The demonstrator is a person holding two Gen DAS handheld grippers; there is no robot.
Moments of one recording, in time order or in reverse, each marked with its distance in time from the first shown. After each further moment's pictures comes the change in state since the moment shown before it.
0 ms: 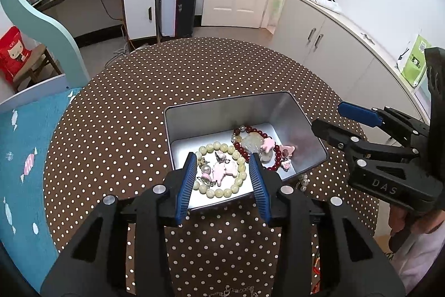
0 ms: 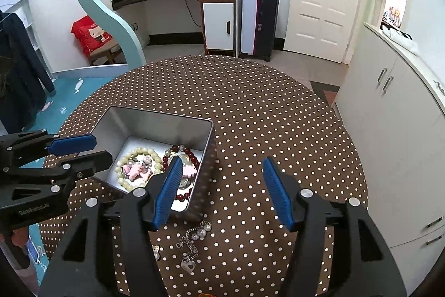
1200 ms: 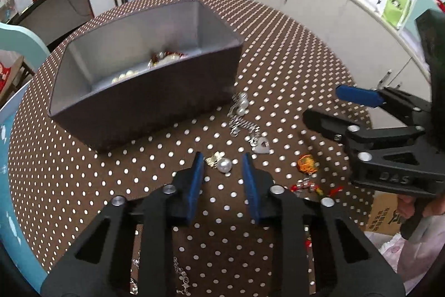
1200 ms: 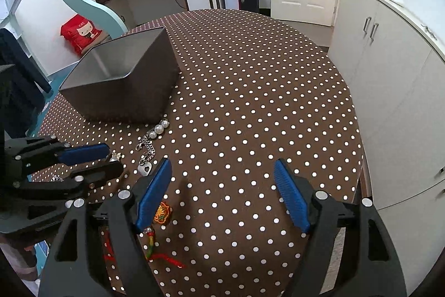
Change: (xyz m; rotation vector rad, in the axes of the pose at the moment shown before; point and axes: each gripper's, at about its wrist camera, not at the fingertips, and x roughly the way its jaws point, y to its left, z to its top) left arm 0.043 -0.091 -0.069 0.161 0.150 -0.029; right arm -0.021 -0.050 -0.102 0.131 0.104 0.017
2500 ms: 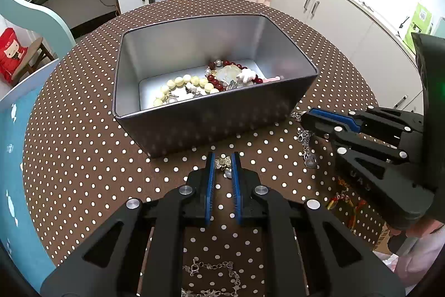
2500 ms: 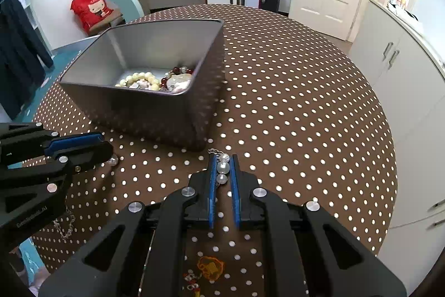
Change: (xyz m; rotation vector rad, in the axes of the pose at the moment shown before) left arm -0.022 0.055 0.001 -0.114 -0.037 0.043; right arm 0.039 0.060 0.032 -0.134 0.030 -0.024
